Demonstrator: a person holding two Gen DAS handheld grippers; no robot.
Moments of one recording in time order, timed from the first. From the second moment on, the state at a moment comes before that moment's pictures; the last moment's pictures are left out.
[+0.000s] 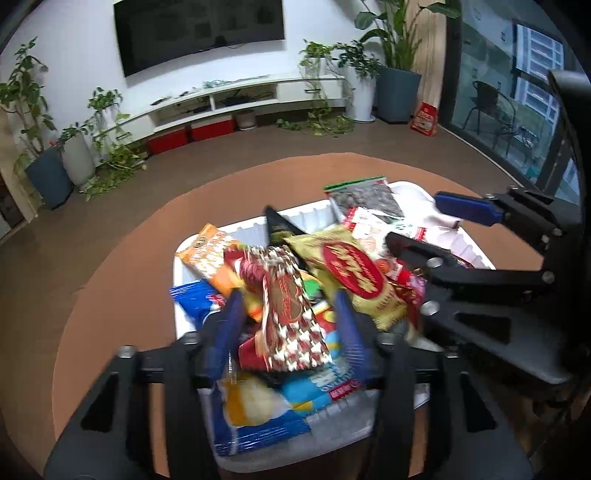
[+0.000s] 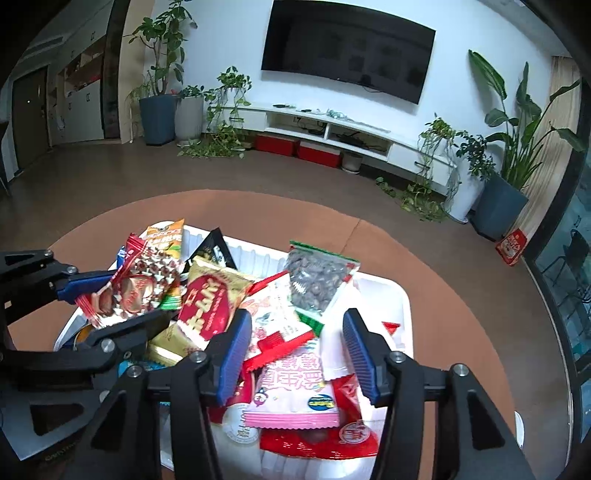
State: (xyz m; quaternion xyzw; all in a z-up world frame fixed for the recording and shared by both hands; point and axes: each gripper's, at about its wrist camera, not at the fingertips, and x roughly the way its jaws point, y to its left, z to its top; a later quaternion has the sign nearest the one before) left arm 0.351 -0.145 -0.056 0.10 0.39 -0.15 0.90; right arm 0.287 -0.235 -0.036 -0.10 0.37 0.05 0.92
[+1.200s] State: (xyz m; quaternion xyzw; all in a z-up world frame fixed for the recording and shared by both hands) left arm 0.169 -0.101 -0.003 0.02 0.32 -0.01 0.95; right arm 0.121 -0.280 0.006 0.00 0.31 0.01 0.95
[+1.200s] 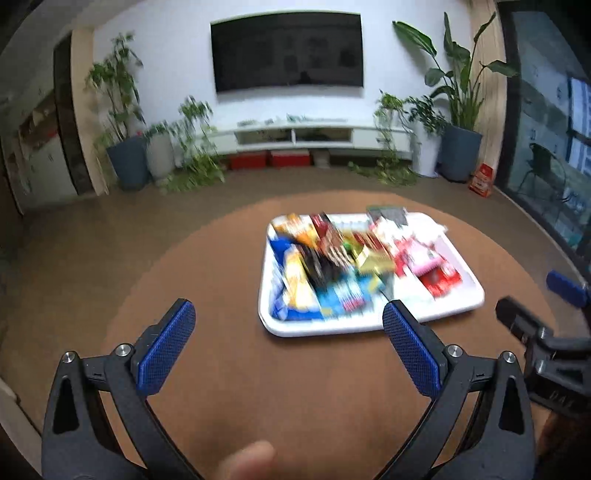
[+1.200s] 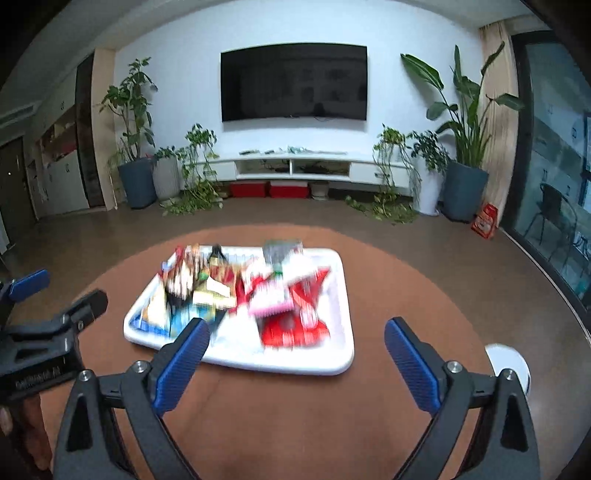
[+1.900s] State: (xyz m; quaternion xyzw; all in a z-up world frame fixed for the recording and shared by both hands) left arm 0.067 -0.091 -0.017 -0.01 0.37 -0.01 0.93; right arm 0.023 -0.274 0.011 0.01 0.29 -0.03 0.96
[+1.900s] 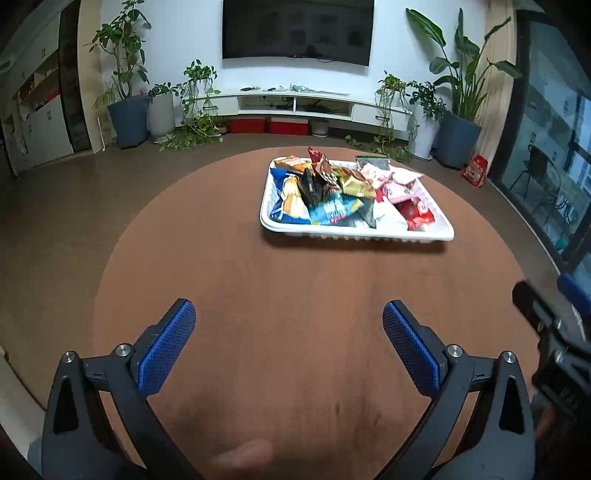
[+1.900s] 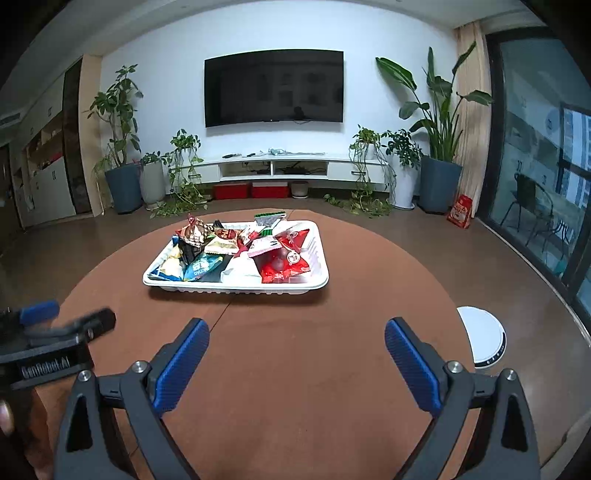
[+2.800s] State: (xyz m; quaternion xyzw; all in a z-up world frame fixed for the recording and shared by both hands) left arm 0.011 -0.105 -0.018 -0.01 0.38 -0.02 0.92; right arm -0.022 -0.272 0.024 0.00 0.32 -0.02 0.95
